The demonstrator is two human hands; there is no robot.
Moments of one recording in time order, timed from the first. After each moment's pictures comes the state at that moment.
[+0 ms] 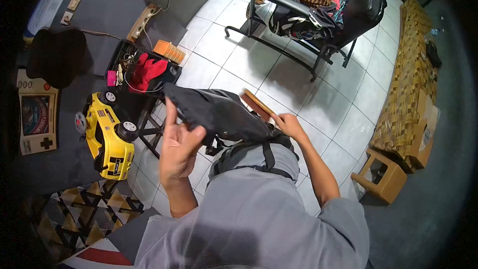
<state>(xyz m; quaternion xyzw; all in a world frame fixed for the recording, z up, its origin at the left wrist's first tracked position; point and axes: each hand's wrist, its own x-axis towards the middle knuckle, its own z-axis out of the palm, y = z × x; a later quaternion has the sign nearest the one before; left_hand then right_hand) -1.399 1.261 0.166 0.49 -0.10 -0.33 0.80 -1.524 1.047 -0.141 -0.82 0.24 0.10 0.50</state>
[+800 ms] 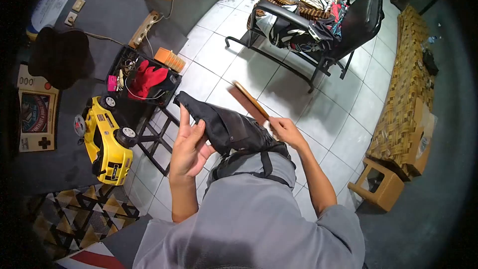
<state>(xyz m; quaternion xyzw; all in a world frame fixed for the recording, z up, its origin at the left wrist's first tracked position) -1.387 1.262 0.144 0.43 -0.02 -0.41 0.80 -1.508 1.044 -0.069 -0.61 0.24 0.10 0.75</state>
